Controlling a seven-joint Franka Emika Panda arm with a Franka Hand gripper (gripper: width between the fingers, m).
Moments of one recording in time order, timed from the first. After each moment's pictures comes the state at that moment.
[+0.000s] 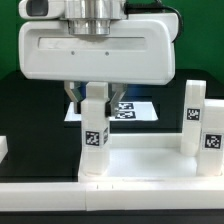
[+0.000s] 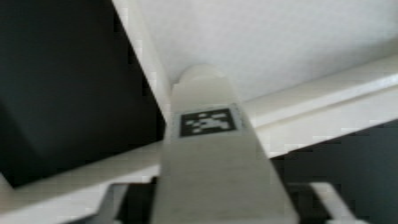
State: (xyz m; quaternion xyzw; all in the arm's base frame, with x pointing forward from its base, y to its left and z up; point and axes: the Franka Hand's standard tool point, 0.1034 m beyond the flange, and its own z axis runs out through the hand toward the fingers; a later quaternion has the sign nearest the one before) arm 0.624 -0.049 0.113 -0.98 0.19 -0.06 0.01
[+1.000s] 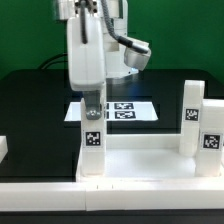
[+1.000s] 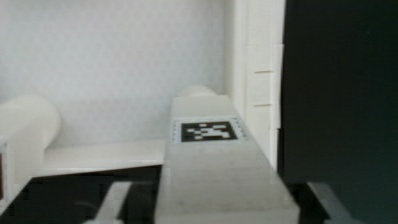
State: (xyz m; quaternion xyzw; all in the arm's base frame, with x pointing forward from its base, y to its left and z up) arm 0.624 -0.050 0.112 -0.70 0.70 -0.05 0.07
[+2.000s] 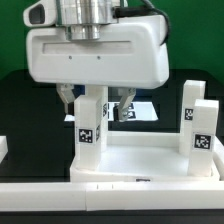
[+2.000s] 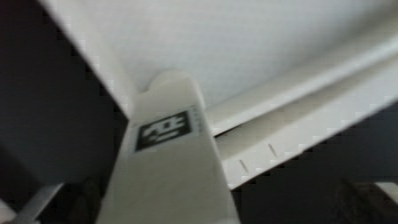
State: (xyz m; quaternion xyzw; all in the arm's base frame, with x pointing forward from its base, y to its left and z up) arm 0.614 -0.055 0.110 -0.99 0.13 -0.03 0.01
